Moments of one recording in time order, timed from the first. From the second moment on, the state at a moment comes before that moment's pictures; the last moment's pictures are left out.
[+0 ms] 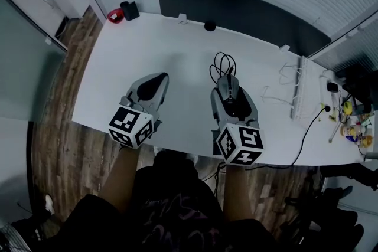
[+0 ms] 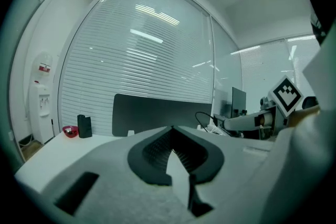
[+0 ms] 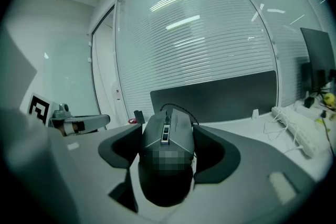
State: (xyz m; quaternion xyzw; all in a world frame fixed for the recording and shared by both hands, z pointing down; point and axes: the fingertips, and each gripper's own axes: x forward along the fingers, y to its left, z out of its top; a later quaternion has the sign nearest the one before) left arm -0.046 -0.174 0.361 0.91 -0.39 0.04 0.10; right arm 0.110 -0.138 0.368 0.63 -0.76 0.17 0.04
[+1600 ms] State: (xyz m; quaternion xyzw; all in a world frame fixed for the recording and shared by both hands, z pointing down) left arm -0.031 -0.206 0.293 0.92 -0.40 0.00 0.04; right arm 0.145 -0.158 0.314 0.64 -0.76 0.13 0.01
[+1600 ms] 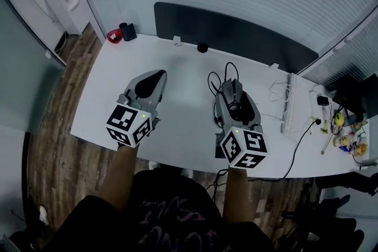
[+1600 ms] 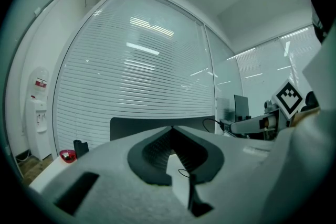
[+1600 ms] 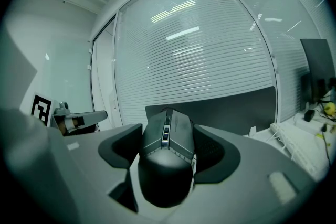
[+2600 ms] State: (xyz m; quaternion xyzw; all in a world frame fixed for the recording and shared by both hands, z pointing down) left arm -0.045 -0.212 0.402 0.90 -0.40 0.08 0.13; right arm 0.113 -0.160 0.437 0.61 -0.75 0.25 0.08
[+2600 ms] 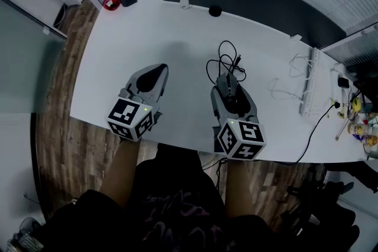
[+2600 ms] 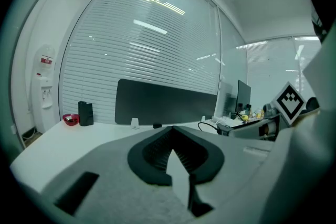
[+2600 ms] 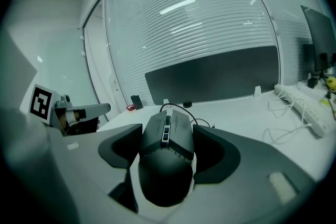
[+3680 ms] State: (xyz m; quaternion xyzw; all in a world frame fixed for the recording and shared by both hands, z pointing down) left arm -0.052 -0.179 0.500 0.89 -0.38 0.13 0.20; right arm 0.076 -0.120 0.556 0.58 -0.72 0.34 0.16
